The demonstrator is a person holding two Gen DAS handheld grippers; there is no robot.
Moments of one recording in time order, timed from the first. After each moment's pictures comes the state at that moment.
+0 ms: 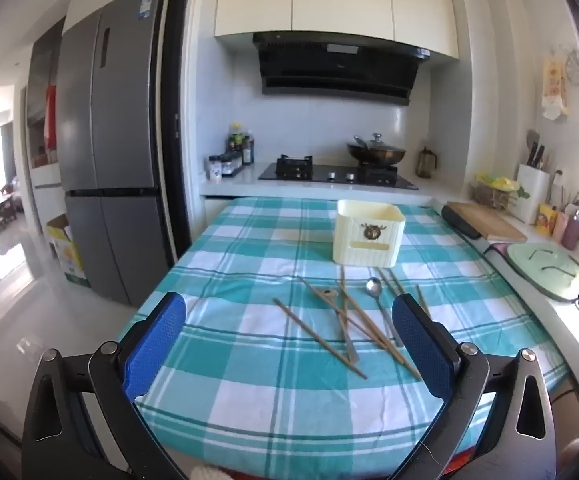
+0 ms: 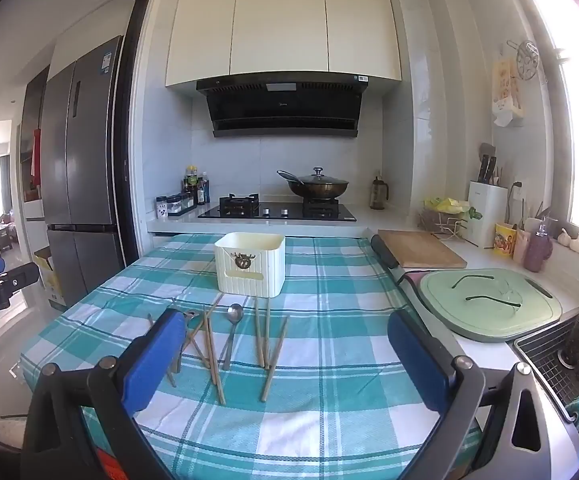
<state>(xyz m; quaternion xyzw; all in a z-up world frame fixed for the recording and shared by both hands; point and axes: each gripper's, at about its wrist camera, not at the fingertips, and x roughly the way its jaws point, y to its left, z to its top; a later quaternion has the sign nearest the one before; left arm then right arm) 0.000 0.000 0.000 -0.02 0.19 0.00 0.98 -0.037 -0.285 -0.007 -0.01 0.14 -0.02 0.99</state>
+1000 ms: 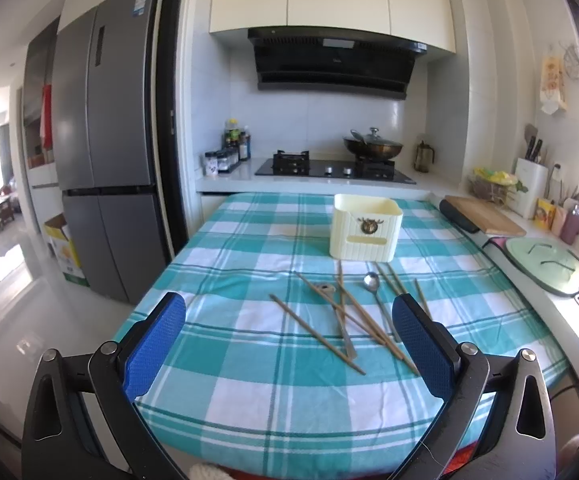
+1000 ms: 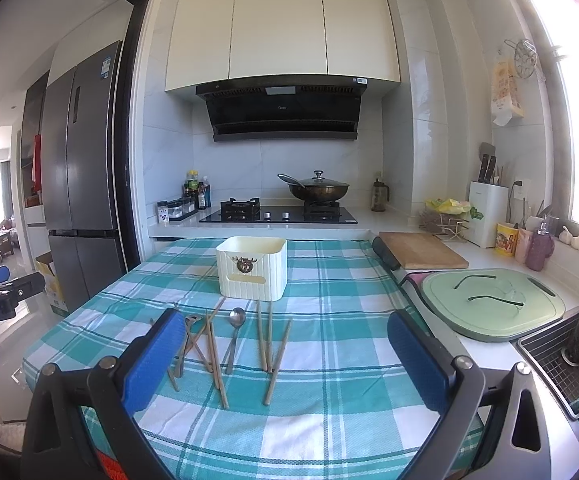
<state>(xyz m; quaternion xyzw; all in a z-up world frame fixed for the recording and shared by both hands) 0.000 -0.004 -0.002 -0.01 0.21 0.00 0.98 -0.036 -0.284 -0.006 0.00 0.14 -0.02 0.99</state>
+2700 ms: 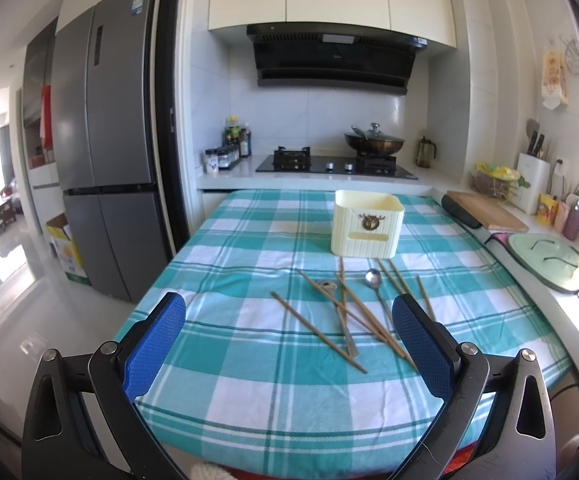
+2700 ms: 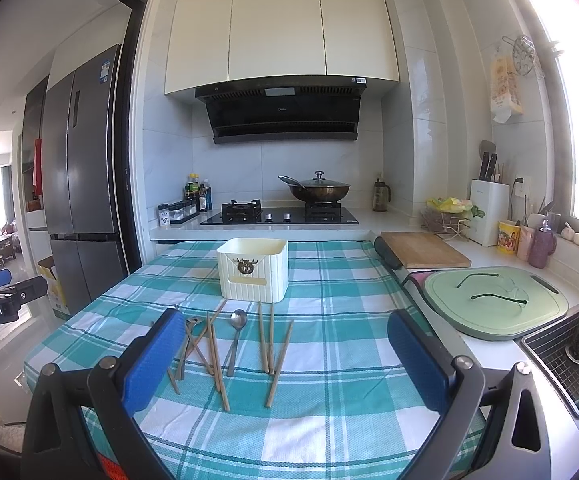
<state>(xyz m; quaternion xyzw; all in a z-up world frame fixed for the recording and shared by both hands) 0.004 -0.001 -0.005 -0.01 0.22 0.00 0.98 -0.033 -0.286 -0.010 0.00 0.14 -0.01 0.99</state>
